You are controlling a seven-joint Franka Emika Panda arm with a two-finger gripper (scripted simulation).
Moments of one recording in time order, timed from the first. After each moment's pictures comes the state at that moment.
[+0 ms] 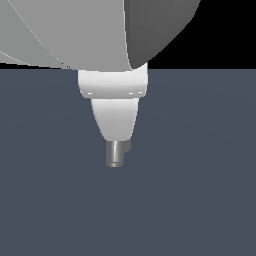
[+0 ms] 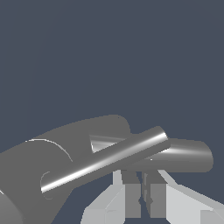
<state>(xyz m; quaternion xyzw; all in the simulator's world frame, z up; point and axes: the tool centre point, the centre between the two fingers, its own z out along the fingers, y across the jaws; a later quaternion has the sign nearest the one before) -0.137 0.020 0.221 -0.69 0.66 -0.21 0.21</state>
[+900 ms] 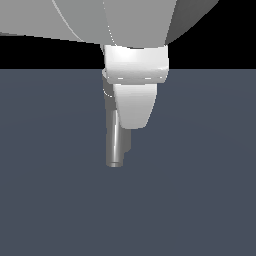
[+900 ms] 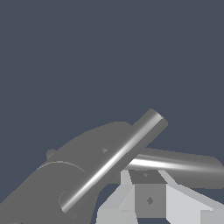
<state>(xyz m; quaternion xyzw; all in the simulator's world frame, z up) -0.121 -0.001 0.232 -0.70 0.65 -0.20 0.21</state>
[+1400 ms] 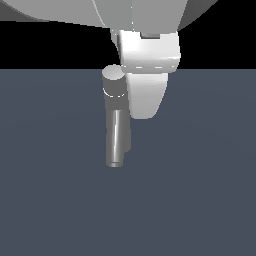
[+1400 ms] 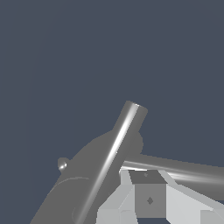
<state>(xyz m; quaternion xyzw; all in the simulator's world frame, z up) -0.106 -0.014 0.242 -0.70 0.65 -0.20 0.21</state>
